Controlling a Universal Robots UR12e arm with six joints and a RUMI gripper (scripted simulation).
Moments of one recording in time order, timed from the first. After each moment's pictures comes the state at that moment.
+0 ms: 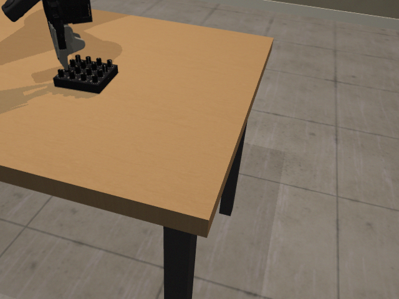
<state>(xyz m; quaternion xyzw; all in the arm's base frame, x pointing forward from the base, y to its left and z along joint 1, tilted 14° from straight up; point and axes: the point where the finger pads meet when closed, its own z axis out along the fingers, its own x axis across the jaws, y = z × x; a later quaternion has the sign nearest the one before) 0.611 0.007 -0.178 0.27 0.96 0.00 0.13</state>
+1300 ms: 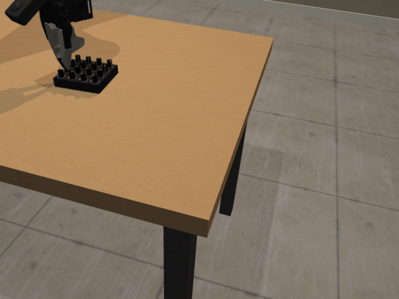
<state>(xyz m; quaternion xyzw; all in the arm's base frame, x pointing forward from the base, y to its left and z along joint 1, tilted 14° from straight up) 0.613 0.006 -0.177 0.10 0.99 -0.02 0.12</state>
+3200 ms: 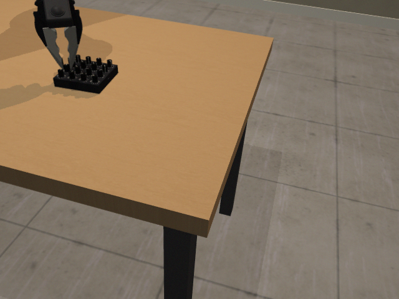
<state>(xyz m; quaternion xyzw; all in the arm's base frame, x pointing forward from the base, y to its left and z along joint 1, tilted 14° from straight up) 0.617 0.007 -0.176 -0.39 0.91 -0.08 0.10</state>
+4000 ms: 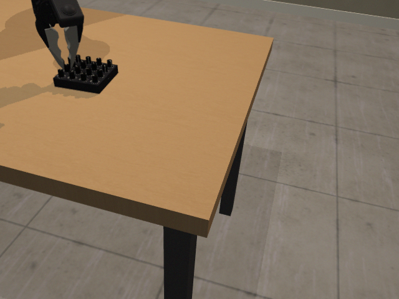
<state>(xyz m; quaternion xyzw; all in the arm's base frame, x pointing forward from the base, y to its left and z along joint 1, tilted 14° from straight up) 0.618 0.008 -0.176 -0.50 0.86 -0.09 0.09</state>
